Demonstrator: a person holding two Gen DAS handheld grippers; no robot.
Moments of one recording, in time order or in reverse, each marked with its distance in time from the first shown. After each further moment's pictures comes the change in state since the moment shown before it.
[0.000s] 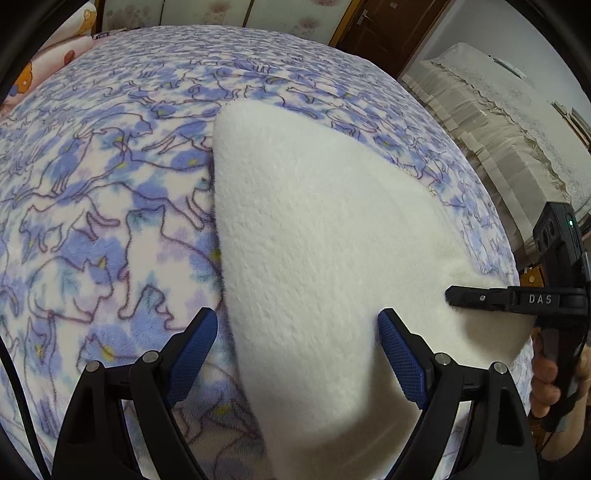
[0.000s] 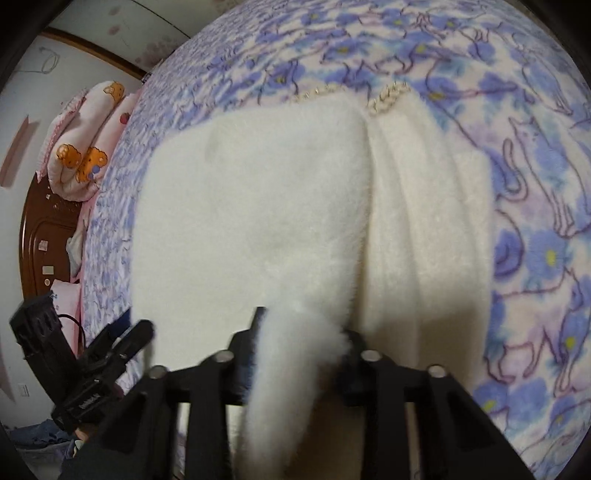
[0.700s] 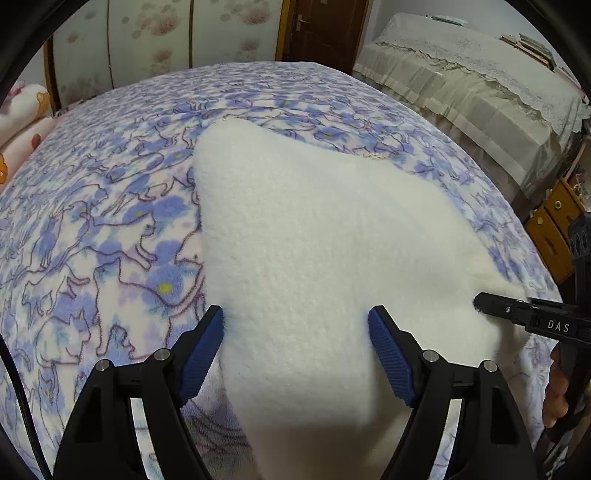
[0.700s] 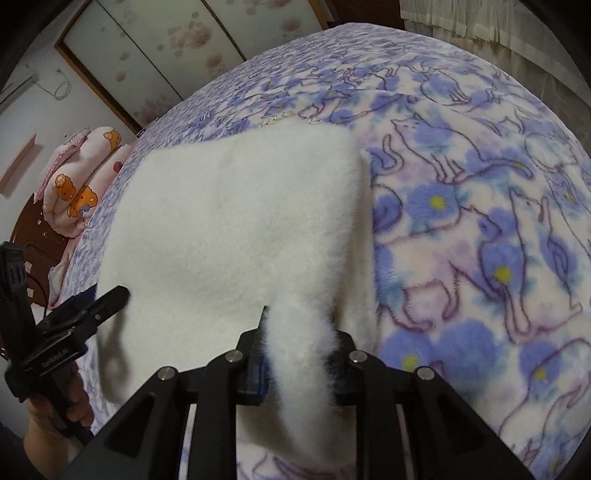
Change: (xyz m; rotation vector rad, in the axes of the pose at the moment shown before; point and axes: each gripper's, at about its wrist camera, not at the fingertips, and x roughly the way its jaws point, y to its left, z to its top) left arm 0.000 -0.076 -0.019 0.279 -0.068 0.060; right arm -0.043 -0.054 -0.086 -0.002 -0.282 -0.105
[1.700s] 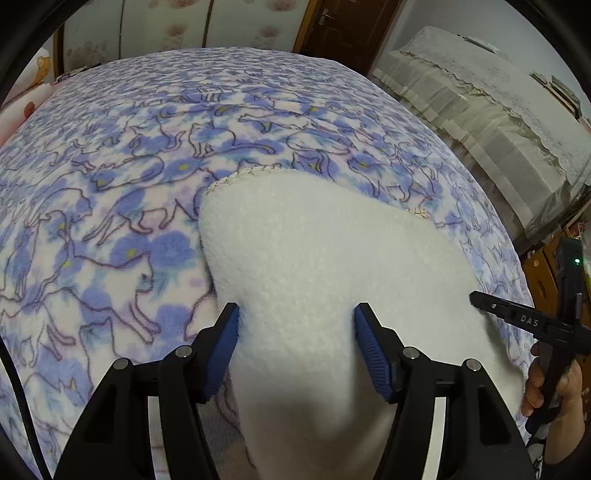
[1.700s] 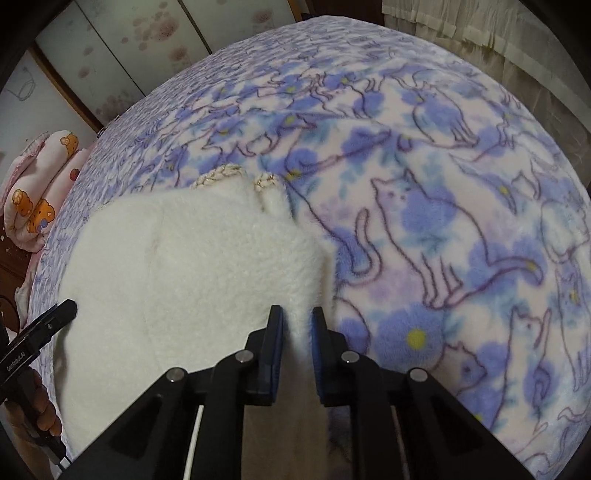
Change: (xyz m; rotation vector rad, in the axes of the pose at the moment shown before) left arm 0.045 0.056 0.075 -0.127 0.026 -0.061; right arm 0.040 -0.019 0.096 0.000 -0.012 -0.171
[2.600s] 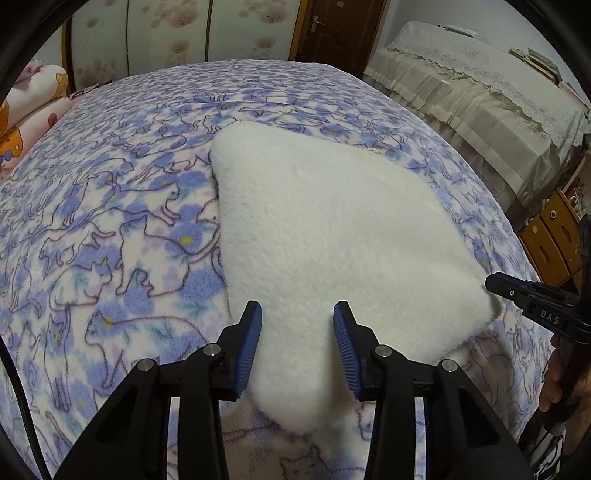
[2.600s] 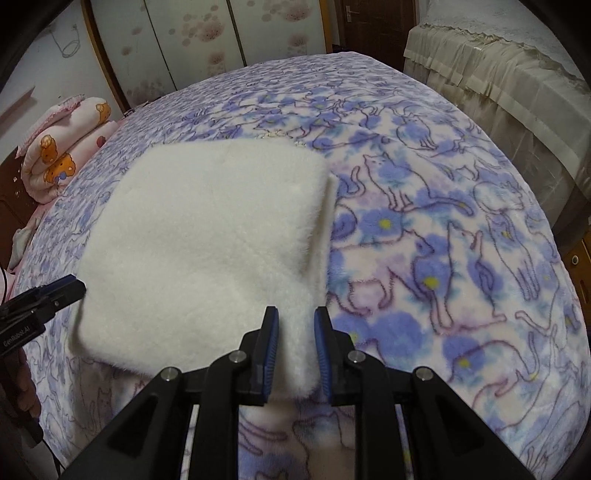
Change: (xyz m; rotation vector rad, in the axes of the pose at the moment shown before) left arm -0.087 -0.043 -0.125 0.061 -0.037 0.065; right arm -0.091 0.019 -0.119 -0.136 -0.101 -0.034
